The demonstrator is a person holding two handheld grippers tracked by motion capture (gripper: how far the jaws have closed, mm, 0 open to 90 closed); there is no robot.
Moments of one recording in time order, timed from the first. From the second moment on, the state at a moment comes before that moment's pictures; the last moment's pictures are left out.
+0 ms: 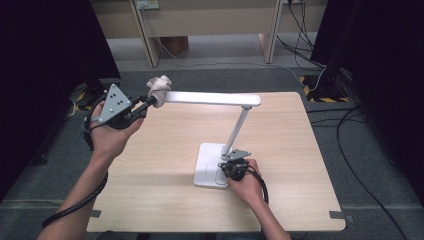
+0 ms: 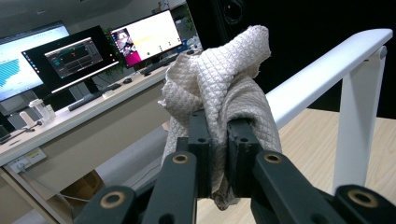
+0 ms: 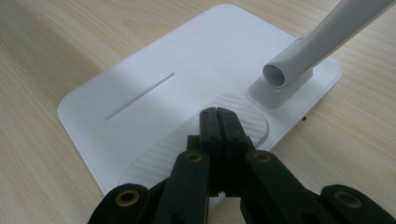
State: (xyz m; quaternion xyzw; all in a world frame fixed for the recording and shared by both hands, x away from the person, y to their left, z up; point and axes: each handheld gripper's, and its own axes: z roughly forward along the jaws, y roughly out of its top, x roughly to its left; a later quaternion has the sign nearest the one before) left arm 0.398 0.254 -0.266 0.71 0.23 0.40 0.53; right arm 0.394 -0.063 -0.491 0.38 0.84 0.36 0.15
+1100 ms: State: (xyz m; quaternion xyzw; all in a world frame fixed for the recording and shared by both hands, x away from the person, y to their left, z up) left arm 0.405 0.221 -0.265 0.73 0.22 0.37 0.53; right arm 0.395 -0.063 -0.491 0.38 0.84 0.37 0.15
